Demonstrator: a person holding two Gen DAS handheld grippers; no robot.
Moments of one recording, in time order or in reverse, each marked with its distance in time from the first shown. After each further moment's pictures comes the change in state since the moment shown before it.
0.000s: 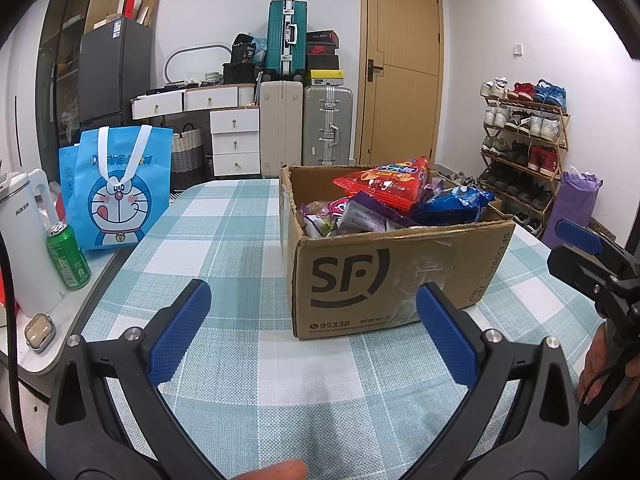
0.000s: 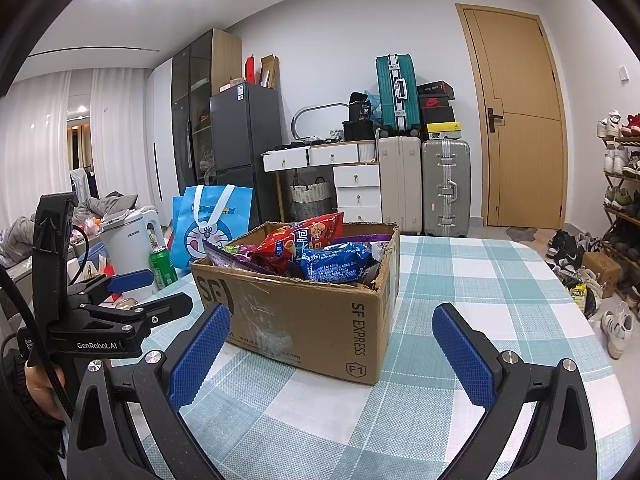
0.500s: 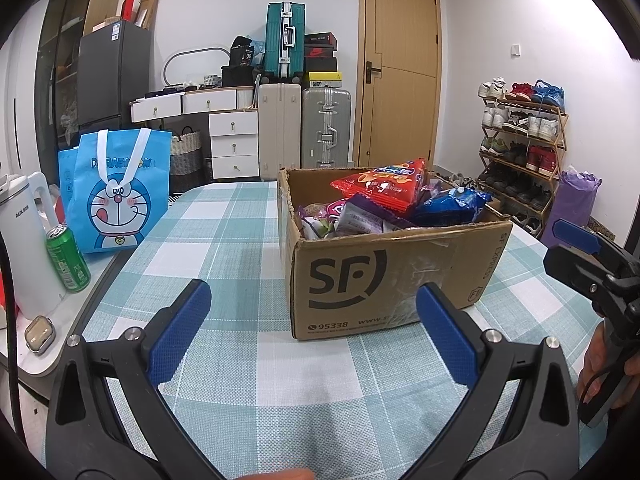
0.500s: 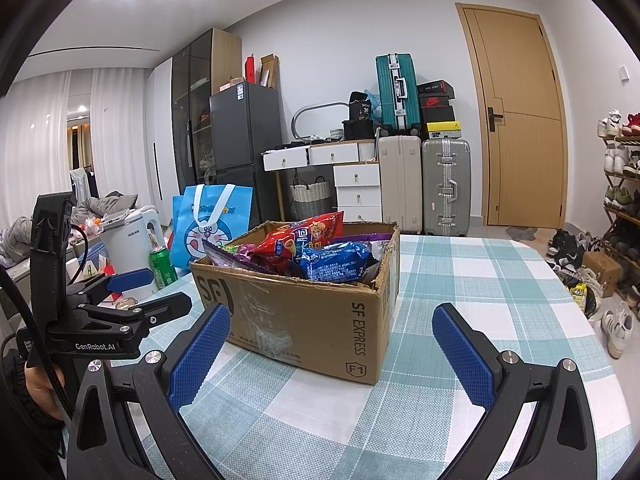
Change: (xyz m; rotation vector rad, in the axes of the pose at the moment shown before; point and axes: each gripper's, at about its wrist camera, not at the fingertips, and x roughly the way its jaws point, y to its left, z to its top) left arm 0.000 0.001 0.001 0.001 -0.006 0.004; right arm 0.000 0.000 0.000 0.000 0.000 0.001
